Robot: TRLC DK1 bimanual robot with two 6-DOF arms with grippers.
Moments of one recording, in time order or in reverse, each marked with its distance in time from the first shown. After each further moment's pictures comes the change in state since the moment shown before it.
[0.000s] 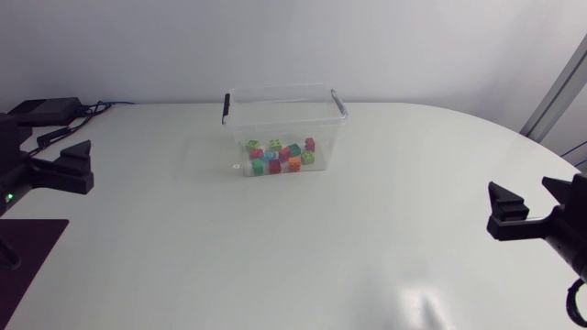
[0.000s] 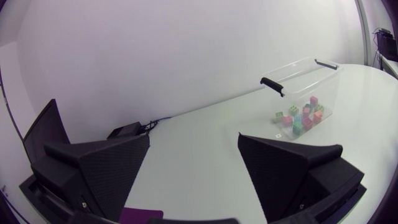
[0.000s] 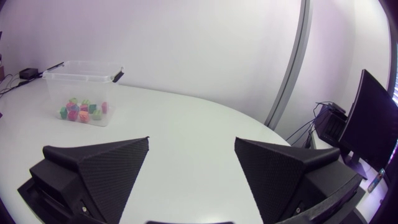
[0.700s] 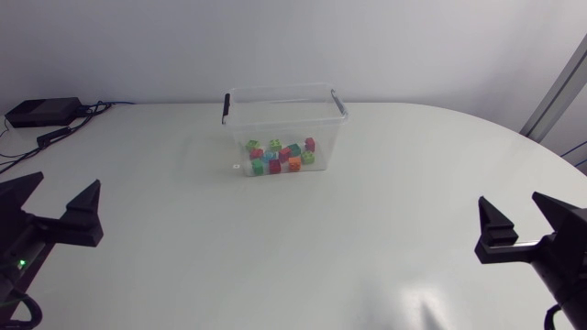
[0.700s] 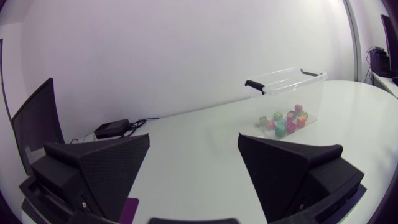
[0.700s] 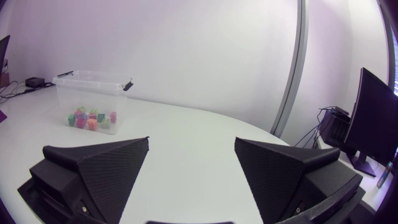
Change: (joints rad) left arm -0.010 -0.353 -0.285 0.014 0.067 -0.111; right arm 0.078 -0.254 -0.167 0.031 0.025 0.048
